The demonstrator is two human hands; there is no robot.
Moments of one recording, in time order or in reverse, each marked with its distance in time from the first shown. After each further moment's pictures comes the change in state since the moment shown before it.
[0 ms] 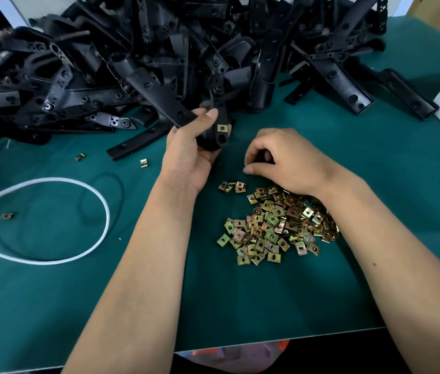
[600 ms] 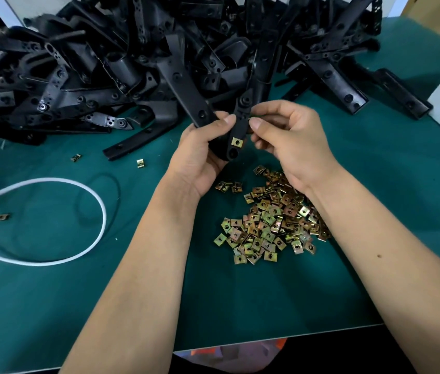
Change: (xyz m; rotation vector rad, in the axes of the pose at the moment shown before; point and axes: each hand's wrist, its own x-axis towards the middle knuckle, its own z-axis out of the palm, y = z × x) left_hand -0.010 -0.007 0.006 0.196 -0.239 -0.061; right_hand 0.003 -0.012 0.006 1.047 0.451 0.214
